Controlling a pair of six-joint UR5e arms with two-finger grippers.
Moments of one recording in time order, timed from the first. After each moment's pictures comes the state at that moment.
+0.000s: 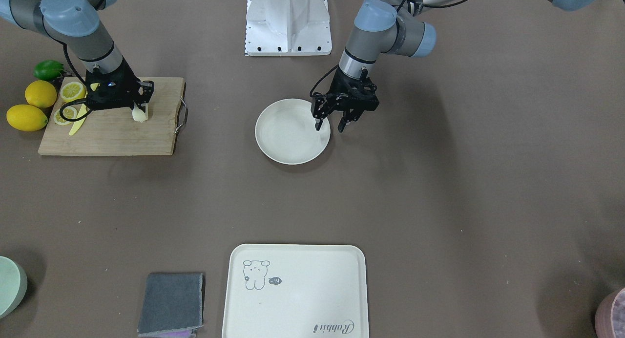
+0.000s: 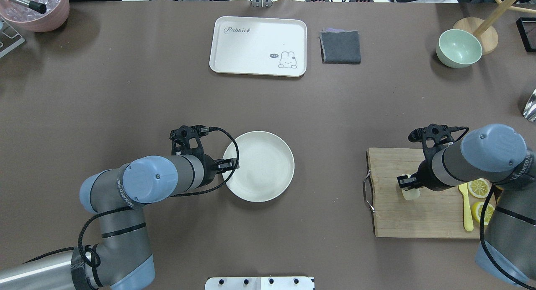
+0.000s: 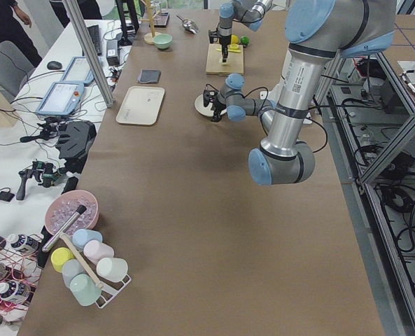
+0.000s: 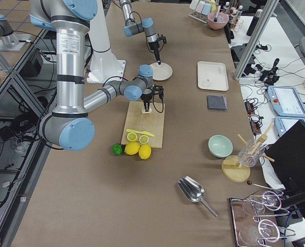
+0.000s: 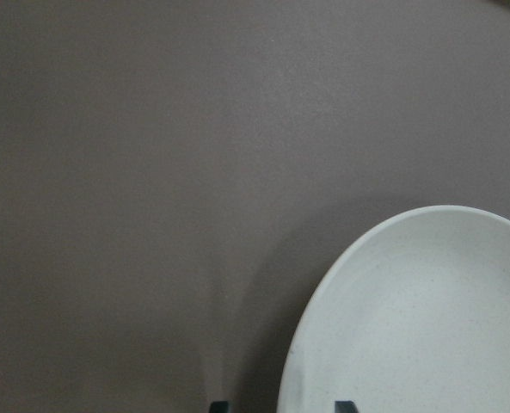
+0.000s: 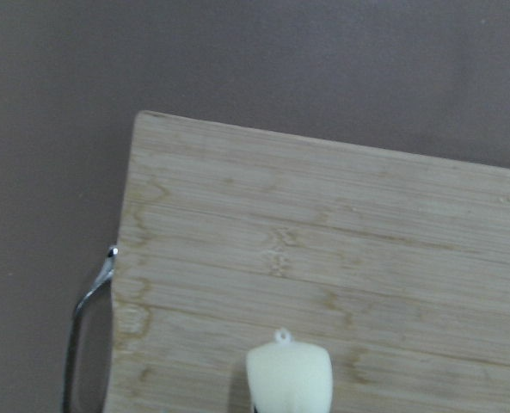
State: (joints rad) left arm -0.36 -2.02 -1.70 -2.12 -1.54 -1.47; right arm 0.57 -1.61 2.02 -1.28 1.95 1.01
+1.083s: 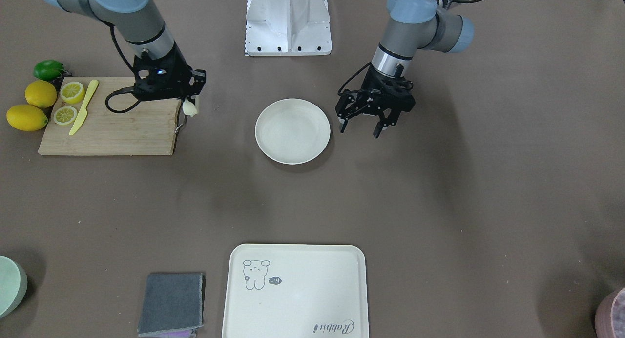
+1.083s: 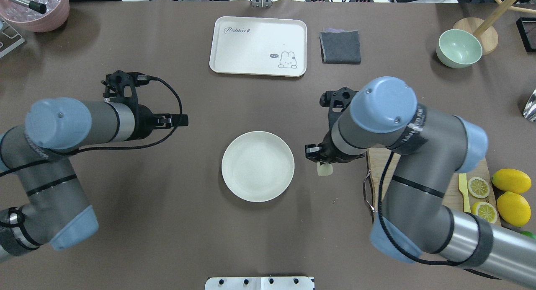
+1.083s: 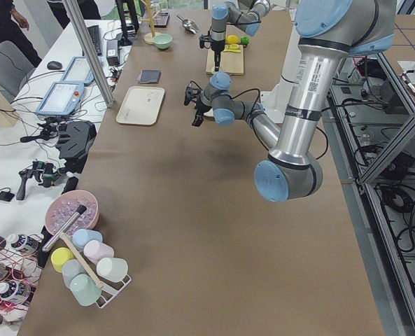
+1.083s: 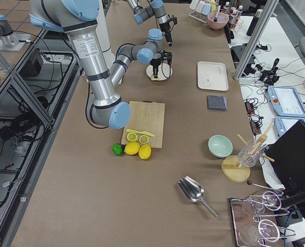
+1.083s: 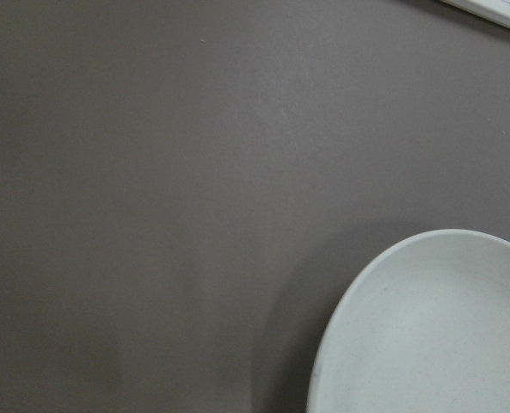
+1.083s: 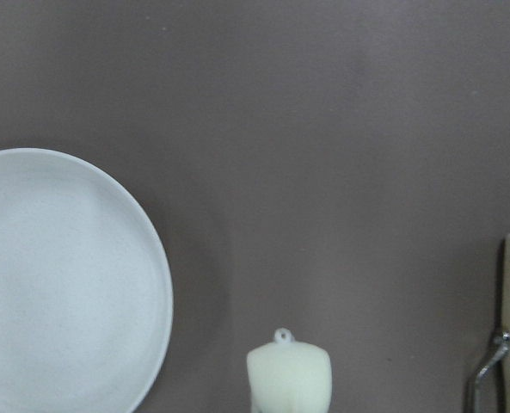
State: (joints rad) left arm -0.62 -1.84 -1.87 -2.12 -1.70 -1.20; right arm 0.52 -1.06 1.94 -1.65 1.91 1.19
